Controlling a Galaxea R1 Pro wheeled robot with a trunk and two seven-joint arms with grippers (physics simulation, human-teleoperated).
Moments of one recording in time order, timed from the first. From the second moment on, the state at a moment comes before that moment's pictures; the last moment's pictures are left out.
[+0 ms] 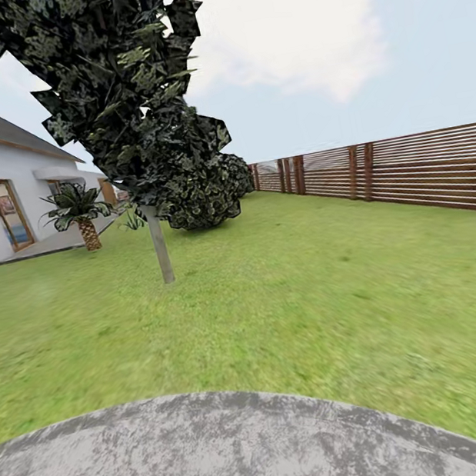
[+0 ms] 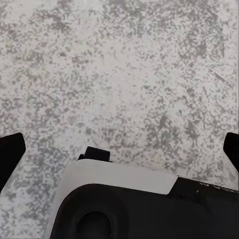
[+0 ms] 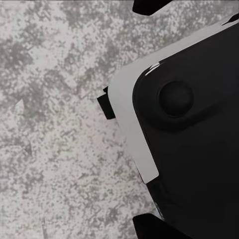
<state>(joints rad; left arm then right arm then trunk) -0.01 0.02 0.05 -0.04 0.25 -0.39 -0.09 0.00 -0.03 -0.50 -0.10 0.01 -0.11 0.09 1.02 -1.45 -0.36</state>
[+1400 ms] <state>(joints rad) -0.01 0.02 0.05 -0.04 0.25 -0.39 -0.09 0.00 -0.02 -0.50 -0.10 0.01 -0.11 0.08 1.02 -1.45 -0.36</state>
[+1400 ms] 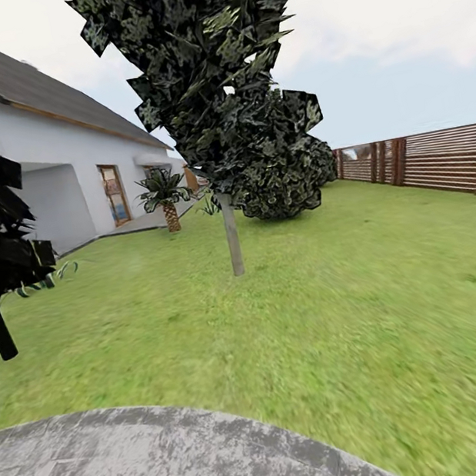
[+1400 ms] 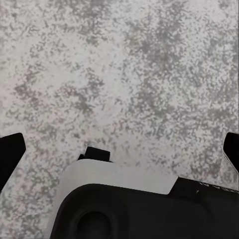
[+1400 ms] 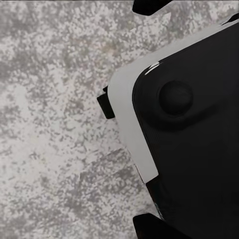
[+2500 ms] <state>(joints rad) -0.01 0.02 0.05 -0.04 0.25 -0.39 -0.09 0.00 -0.02 -0.50 -0.10 0.01 -0.11 0.08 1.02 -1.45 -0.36</state>
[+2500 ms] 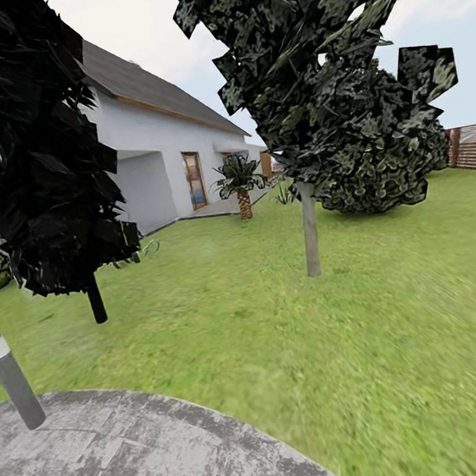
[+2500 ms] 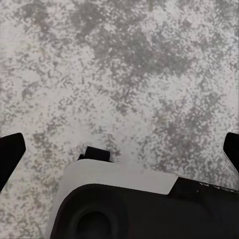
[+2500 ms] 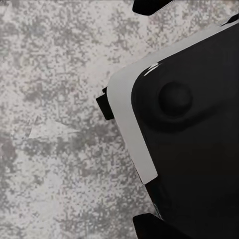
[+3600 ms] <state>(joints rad) -0.01 0.02 0.05 -0.04 0.25 -0.39 -0.09 0.00 -0.02 -0.50 -0.10 0.01 -0.11 0.07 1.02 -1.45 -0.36</state>
